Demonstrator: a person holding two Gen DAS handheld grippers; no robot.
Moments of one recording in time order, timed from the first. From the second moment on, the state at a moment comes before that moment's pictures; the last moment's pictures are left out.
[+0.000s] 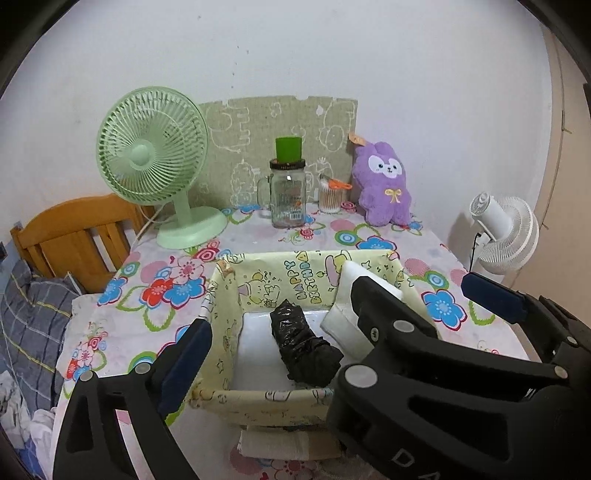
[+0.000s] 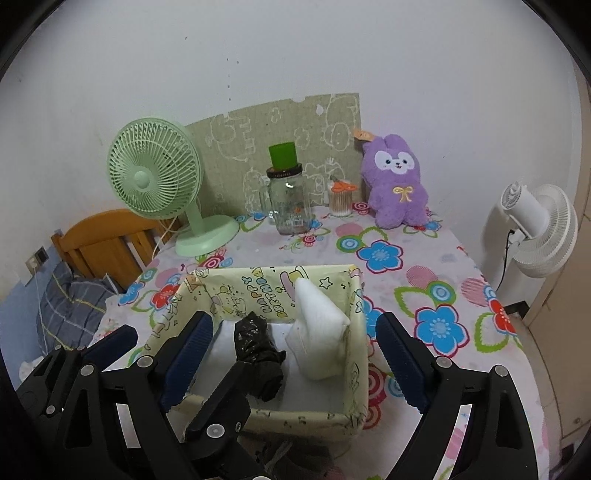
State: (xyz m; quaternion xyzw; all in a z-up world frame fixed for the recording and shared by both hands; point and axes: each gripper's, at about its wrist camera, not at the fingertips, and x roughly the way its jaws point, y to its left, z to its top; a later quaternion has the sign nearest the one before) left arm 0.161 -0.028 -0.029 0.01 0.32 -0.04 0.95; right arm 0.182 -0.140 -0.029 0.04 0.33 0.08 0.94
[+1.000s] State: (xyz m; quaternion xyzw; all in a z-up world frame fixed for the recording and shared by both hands) left arm 0.079 -0.026 -0.008 0.01 0.25 -0.04 0.97; right arm 0.095 -0.145 0.007 0.03 0.28 0.06 0.96
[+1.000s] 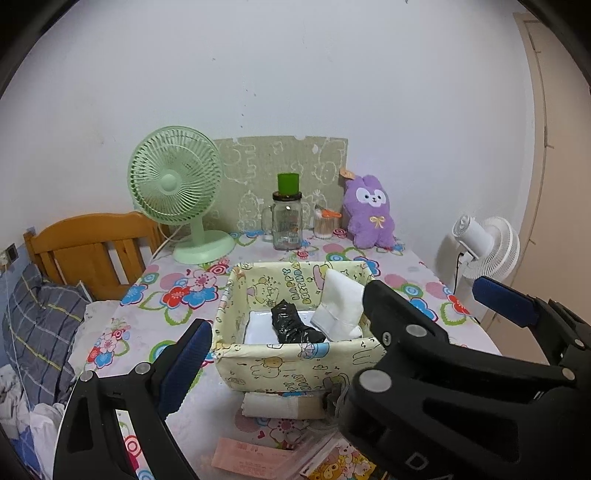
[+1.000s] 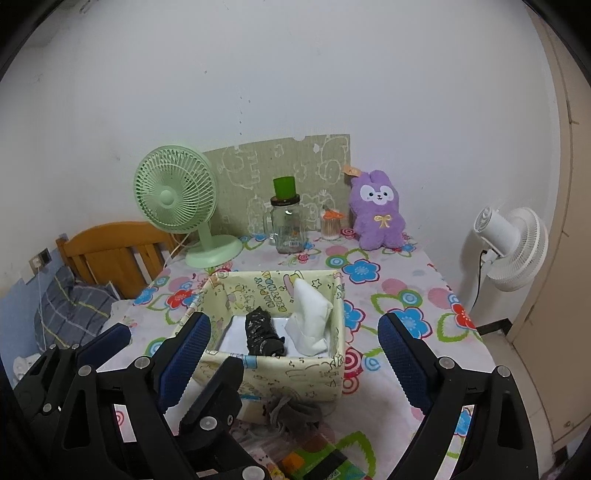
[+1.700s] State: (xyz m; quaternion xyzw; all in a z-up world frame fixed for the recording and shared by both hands) left arm 0.044 -0.015 -0.034 0.00 0.26 -0.03 0.96; right arm 0.049 -0.139 -0.013 0.01 0.27 0.07 0.96
